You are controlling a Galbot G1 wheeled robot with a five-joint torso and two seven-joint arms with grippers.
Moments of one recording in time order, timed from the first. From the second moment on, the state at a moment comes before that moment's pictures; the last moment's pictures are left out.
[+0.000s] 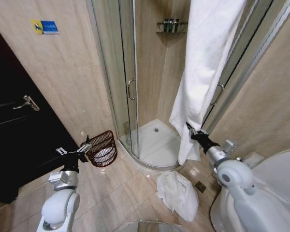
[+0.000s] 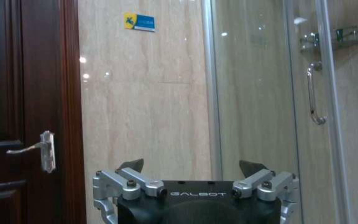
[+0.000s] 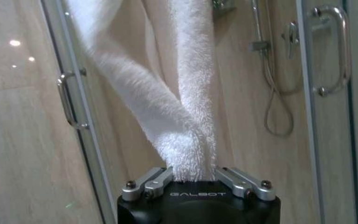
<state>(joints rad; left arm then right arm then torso) 1.62 -1.41 -0.82 -2.26 -0.20 0.03 -0.10 -1.27 1.06 0.56 2.21 0.75 -0.38 0.13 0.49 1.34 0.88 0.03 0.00</state>
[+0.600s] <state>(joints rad) 1.59 -1.40 -0.81 -2.23 -0.23 0.03 -0.08 -1.35 1.16 0.56 2.08 0.58 -0.33 0.04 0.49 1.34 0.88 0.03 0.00</state>
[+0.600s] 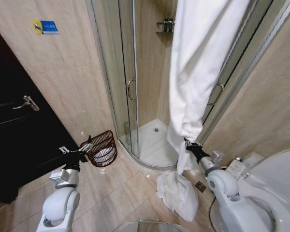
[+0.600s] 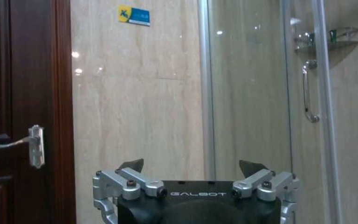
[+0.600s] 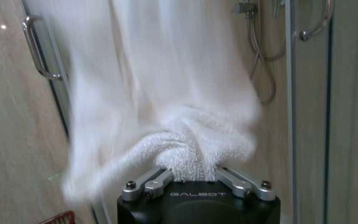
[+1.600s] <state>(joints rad) 1.55 -1.42 -0.73 -2.25 -0.19 0.08 -0.09 -1.39 1.13 0.61 2.41 0.58 -0.31 0.11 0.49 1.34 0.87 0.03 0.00</state>
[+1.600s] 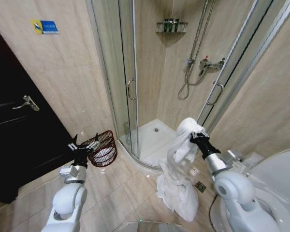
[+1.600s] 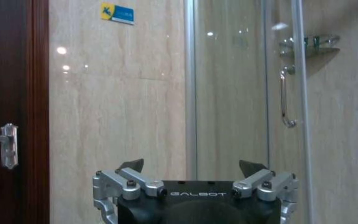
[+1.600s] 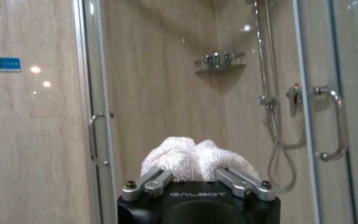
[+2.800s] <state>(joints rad) 1.54 -1.37 -0.70 -2.25 -0.13 0.09 -0.13 -1.39 1.16 0.62 2.44 0.56 -0.34 0.13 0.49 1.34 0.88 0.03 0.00</state>
